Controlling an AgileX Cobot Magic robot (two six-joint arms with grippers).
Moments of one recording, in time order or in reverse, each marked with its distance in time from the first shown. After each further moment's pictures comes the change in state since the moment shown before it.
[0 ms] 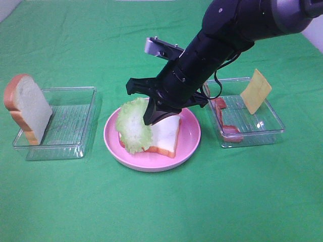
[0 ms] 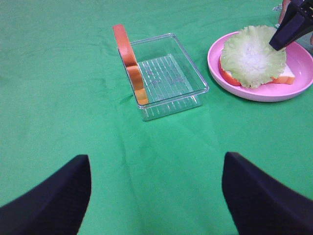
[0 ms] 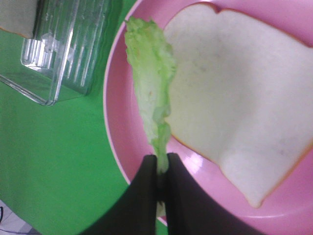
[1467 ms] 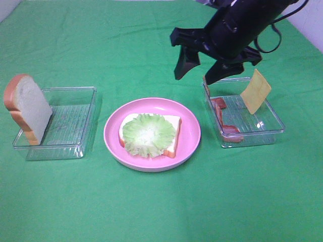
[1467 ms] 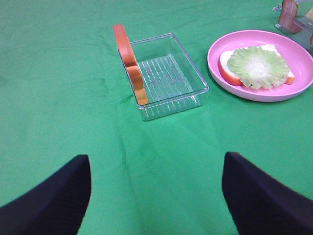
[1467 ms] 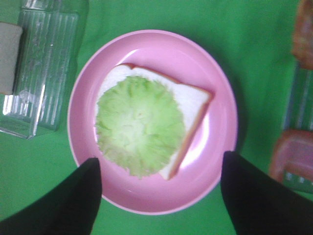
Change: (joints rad) left arm 0.000 0.000 0.000 0.000 0.000 0.000; right arm -0.156 -0.226 0.000 -0.236 0.104 0.197
